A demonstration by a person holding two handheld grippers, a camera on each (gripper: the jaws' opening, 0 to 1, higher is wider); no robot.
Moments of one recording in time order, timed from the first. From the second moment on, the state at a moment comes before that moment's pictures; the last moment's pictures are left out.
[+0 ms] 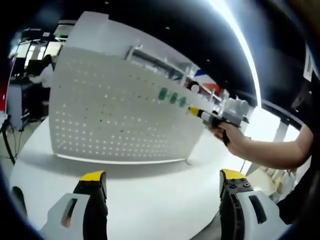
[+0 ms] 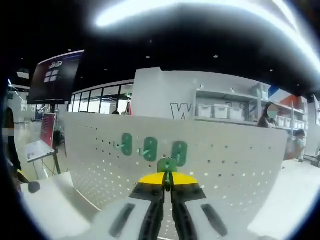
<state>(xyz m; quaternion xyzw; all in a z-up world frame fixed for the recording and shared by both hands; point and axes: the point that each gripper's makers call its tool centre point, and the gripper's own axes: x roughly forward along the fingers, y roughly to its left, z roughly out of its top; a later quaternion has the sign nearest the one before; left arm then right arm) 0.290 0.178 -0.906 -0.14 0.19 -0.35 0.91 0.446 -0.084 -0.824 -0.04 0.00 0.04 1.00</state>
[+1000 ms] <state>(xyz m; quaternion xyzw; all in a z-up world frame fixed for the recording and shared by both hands) 0.295 0.172 -0.920 -0.12 0.21 -0.35 0.90 0.474 -0.135 -0.796 -0.02 -0.06 -0.02 1.00</state>
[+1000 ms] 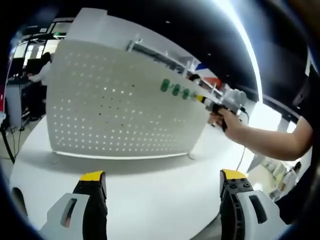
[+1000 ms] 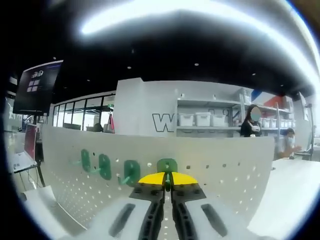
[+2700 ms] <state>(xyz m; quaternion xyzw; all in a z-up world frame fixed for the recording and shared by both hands) 0.291 0.177 -0.919 -0.12 0.22 -0.35 0.90 0.468 -0.134 -0.781 -0.04 -0.06 -0.04 1.00</state>
